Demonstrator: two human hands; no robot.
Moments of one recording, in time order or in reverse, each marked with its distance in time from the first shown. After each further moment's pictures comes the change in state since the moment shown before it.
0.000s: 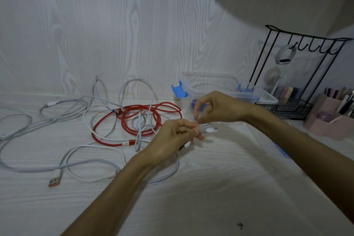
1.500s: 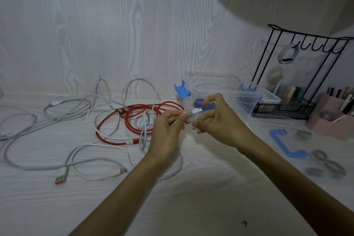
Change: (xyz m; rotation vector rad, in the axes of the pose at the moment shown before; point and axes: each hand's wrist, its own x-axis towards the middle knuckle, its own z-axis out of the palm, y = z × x) left_hand -0.001 0.002 0.007 -0.077 0.495 0.046; right_hand -0.031 -0.035 0.052 0.351 0.427 0.202
